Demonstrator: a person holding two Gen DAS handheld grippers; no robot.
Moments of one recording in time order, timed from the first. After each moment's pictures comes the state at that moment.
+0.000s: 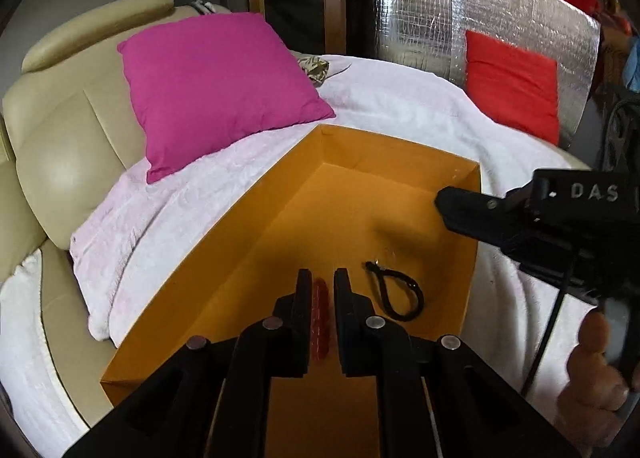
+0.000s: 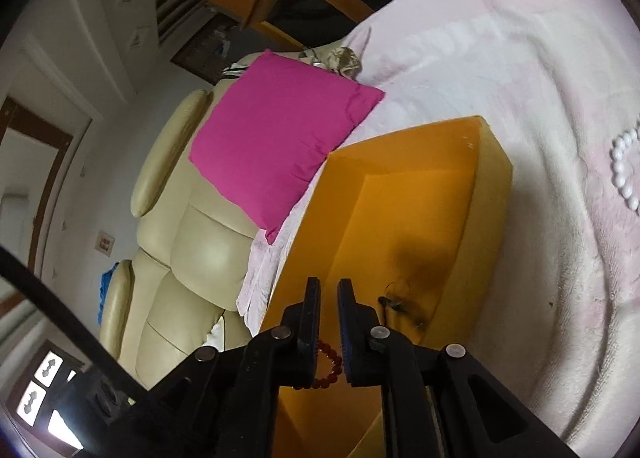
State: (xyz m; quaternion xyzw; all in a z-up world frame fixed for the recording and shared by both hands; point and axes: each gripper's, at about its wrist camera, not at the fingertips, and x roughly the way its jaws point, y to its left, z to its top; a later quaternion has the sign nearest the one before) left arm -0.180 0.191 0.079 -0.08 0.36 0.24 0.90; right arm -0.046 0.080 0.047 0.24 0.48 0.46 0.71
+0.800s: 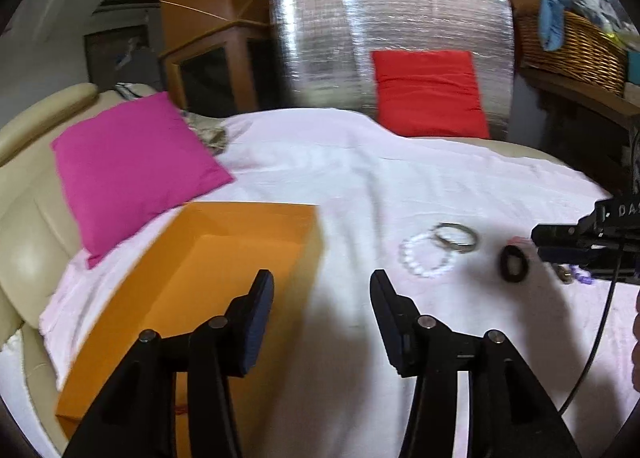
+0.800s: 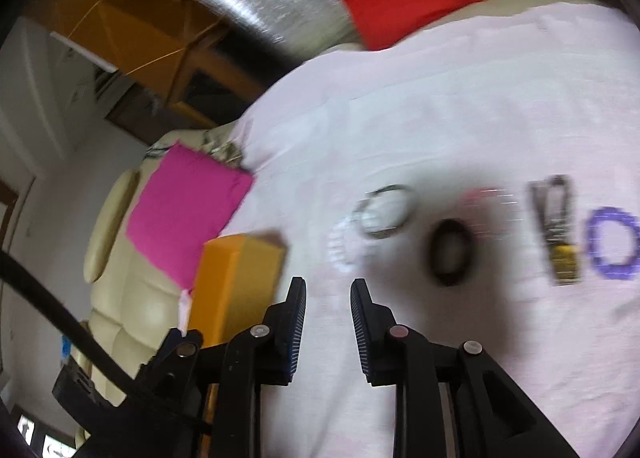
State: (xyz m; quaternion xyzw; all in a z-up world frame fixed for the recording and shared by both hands) left arm -0.122 0.065 0.095 0.01 0.31 0.14 0.94; right arm -0.004 -0.160 0.056 0.26 0.48 0.30 0.79
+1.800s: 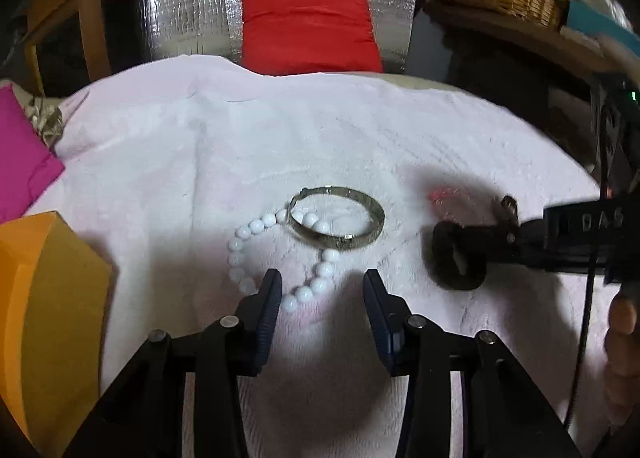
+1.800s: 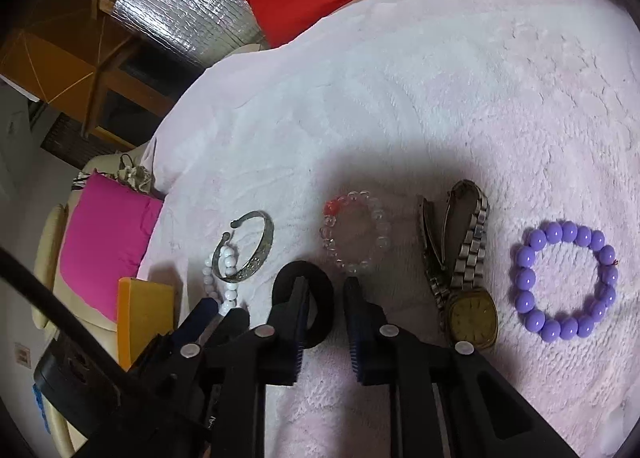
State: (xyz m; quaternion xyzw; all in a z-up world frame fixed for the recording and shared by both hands) left arm -0.003 0.025 0.023 0.00 0.40 -0.06 0.91; right arm 0.049 -0.169 -0.005 0.24 0.52 0.19 0.80
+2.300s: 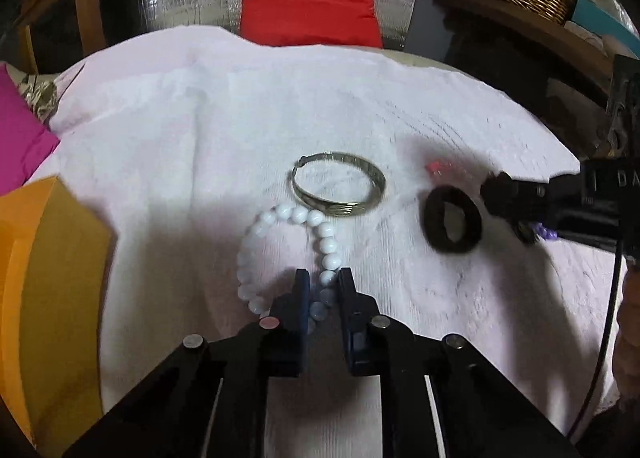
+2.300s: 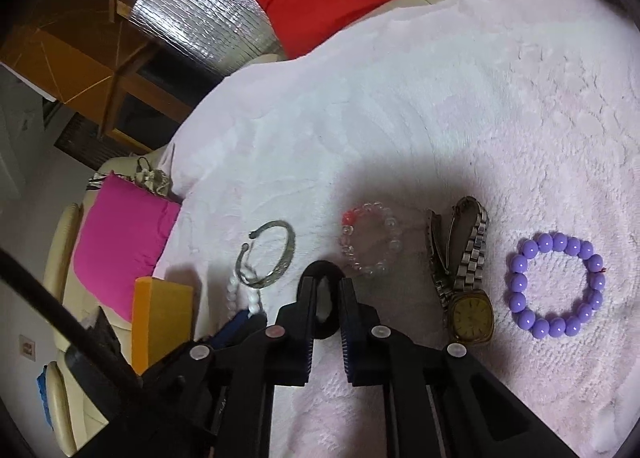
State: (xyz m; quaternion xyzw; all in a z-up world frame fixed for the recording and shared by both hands) left arm -0.014 0.032 0.024 -0.01 0.45 -0.07 0.89; right arm 0.039 -0.180 0.016 0.26 0.49 0.22 0.80
